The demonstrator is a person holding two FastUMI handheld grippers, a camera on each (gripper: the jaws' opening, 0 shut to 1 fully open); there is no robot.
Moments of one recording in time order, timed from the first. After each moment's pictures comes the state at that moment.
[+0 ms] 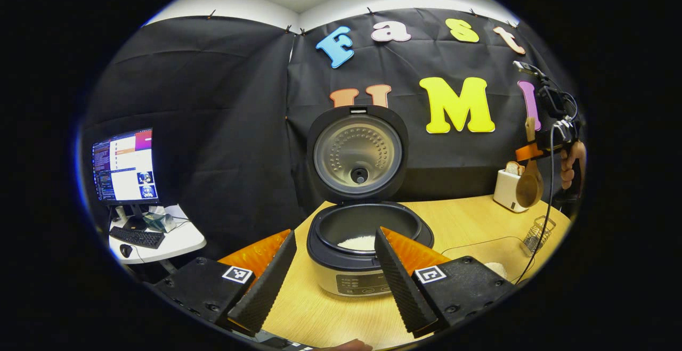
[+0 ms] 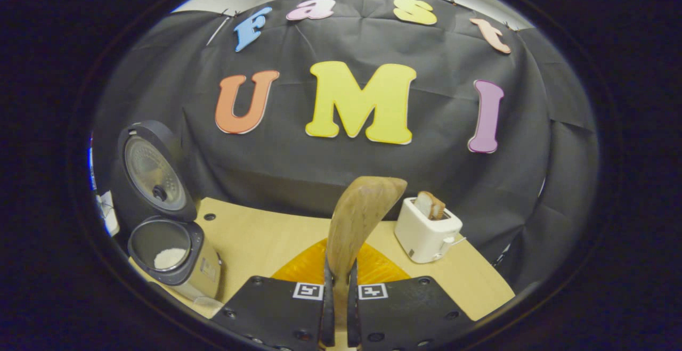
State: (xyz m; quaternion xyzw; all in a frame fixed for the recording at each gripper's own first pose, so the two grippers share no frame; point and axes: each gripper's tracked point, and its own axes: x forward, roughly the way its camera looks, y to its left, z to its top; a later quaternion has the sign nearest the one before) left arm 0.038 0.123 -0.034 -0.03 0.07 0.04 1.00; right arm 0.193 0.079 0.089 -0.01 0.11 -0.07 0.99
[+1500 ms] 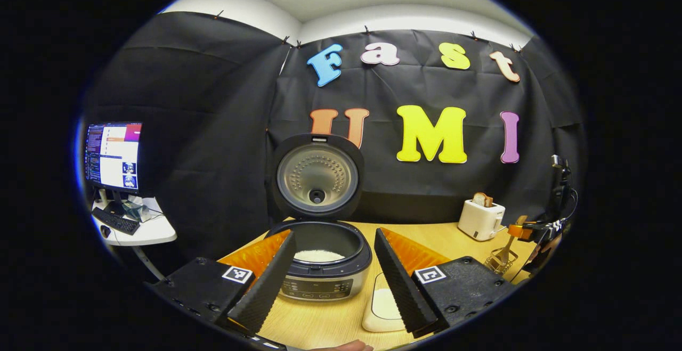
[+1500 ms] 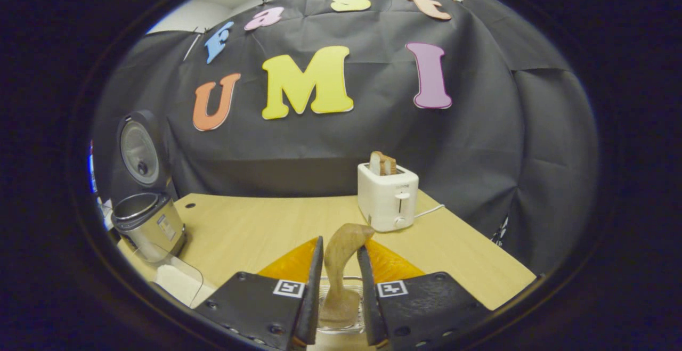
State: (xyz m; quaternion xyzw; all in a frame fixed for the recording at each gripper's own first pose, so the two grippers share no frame) left arm 0.014 0.054 0.020 -0.09 0.02 -0.01 1.00; right arm 0.144 -0.051 -0.023 0.05 0.07 -0.08 0.99
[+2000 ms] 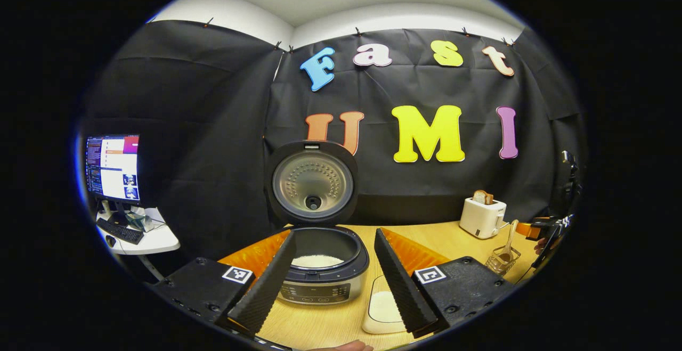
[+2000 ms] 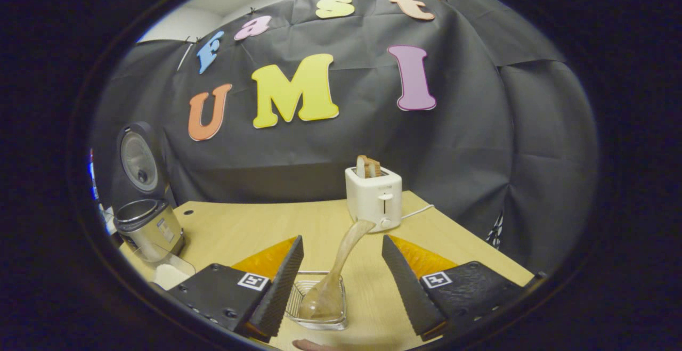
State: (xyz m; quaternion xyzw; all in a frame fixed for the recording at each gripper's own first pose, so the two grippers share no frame) left arm 0.020 0.048 0.031 -0.06 0.01 -0.01 1.00; right arm 0.118 -0.076 -0.036 0.08 0.07 -0.08 0.99
